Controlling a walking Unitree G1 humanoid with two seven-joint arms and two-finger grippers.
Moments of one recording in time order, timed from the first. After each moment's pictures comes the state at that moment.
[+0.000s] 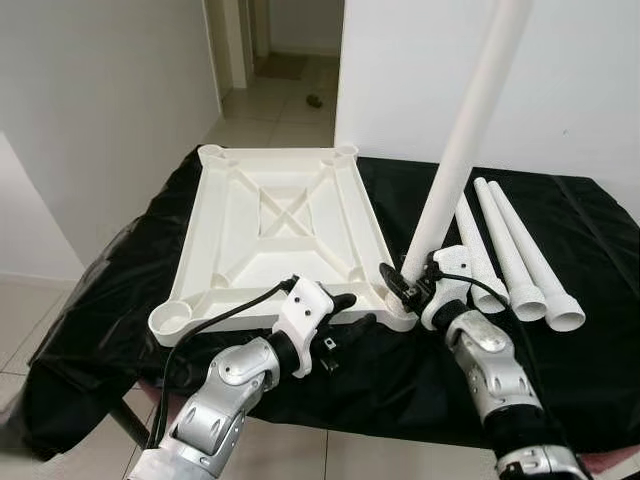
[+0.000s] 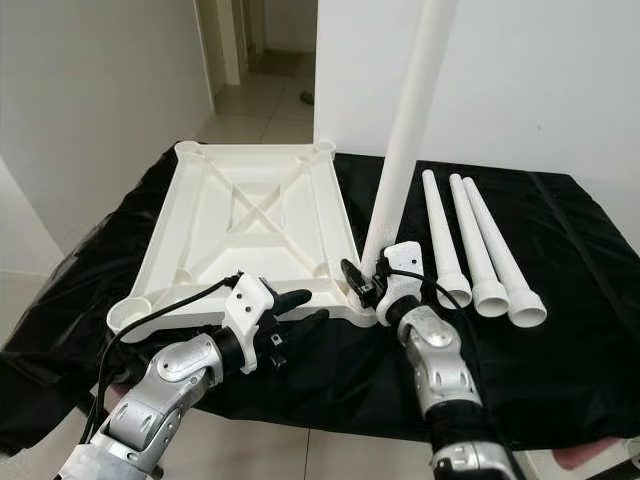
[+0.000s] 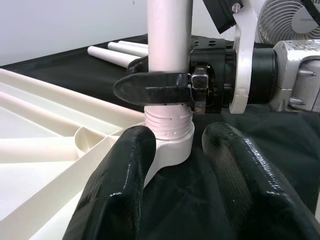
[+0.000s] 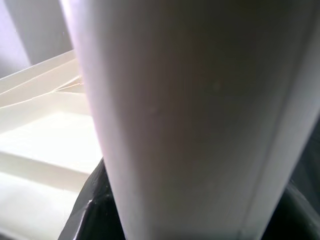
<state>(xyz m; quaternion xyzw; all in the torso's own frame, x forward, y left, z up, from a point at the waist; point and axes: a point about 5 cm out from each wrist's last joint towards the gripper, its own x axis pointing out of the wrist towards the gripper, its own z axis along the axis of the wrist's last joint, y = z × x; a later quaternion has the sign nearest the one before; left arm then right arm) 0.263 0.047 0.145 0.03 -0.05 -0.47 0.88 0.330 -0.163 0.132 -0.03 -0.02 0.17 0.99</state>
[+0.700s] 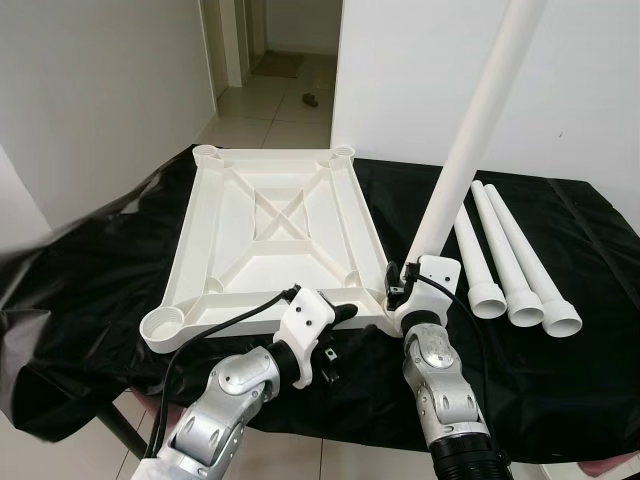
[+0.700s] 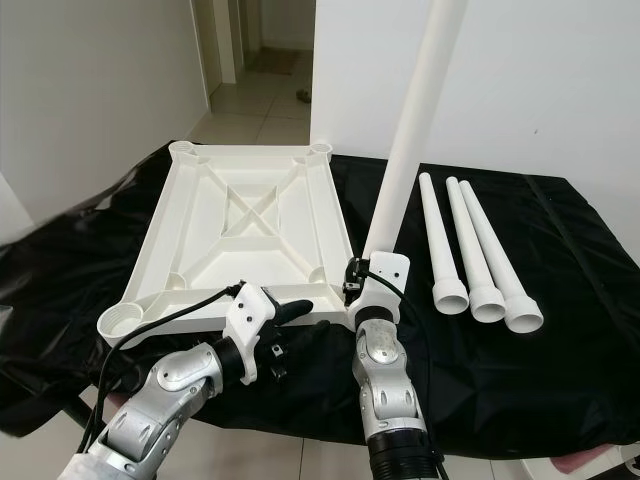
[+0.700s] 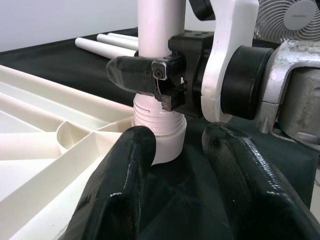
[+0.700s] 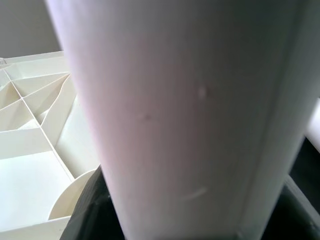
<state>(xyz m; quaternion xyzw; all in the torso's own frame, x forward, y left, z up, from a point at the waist) 0.256 0.045 0.138 0.03 -0.04 -0.48 0.88 0.312 -0.125 0.135 0.03 -0.03 -0.04 1.00</state>
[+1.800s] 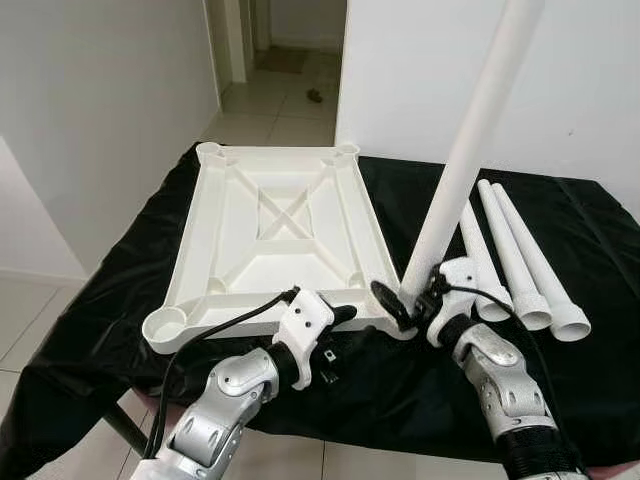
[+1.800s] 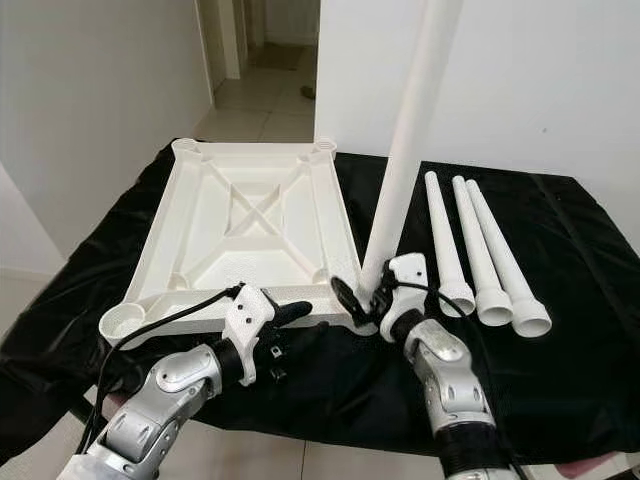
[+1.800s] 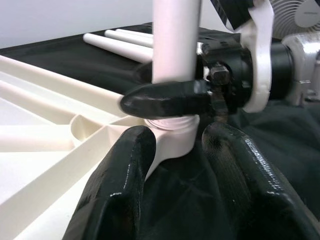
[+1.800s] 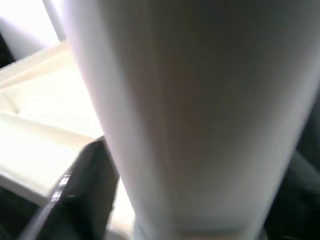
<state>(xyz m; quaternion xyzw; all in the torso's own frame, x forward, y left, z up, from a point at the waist) 0.256 0.046 0.138 0.03 -0.04 -0.48 0.88 0.312 -0.172 0.125 -0.02 0.00 0.26 0.97</state>
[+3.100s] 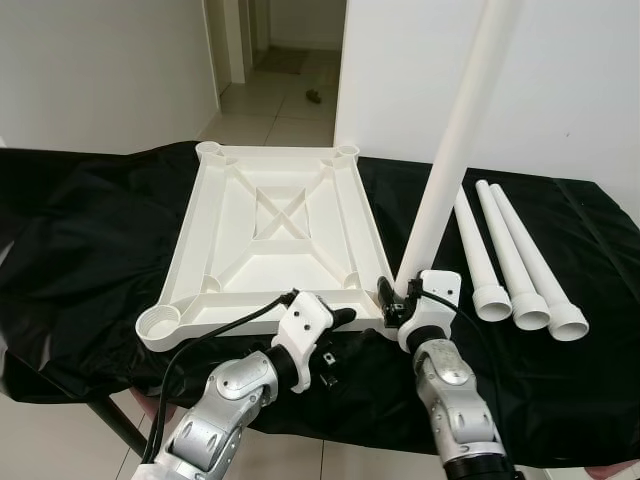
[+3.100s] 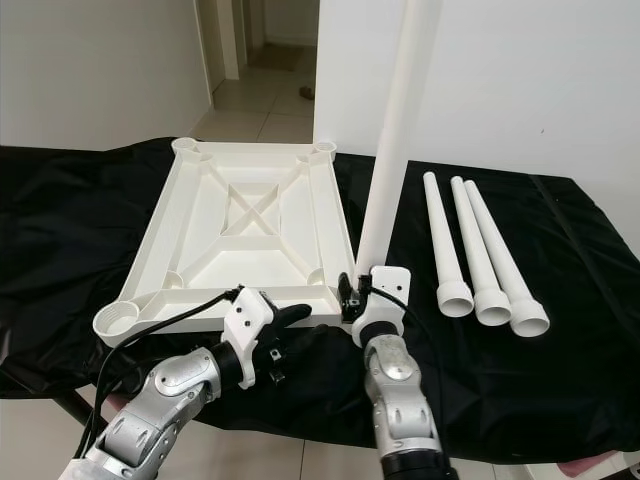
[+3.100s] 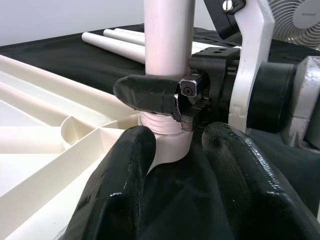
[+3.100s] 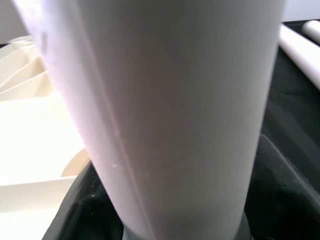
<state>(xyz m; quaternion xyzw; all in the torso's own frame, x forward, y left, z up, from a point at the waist) 0.254 0.047 0.137 0.03 -0.03 -0.48 0.88 0.297 -0.128 0.125 0.03 -0.02 0.00 1.00</state>
